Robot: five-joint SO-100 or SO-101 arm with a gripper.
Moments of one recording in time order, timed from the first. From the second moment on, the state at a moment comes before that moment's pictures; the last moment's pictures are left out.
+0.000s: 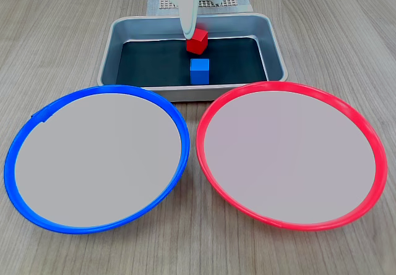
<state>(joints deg) 7.0 189.3 173.3 56.8 1.9</state>
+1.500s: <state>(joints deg) 7.0 155.2 141.9 78.6 -50.0</state>
